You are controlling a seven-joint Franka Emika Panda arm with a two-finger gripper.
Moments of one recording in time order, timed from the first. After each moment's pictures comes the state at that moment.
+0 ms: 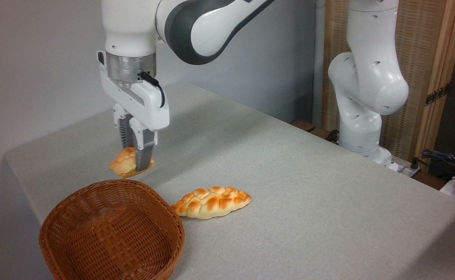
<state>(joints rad) -0.38 0.01 0.16 -1.89 -0.10 2.14 0.58</state>
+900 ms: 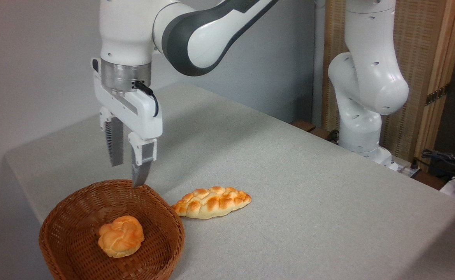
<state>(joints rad) -0.38 0.05 0.16 -1.89 -0.09 2.17 0.58</state>
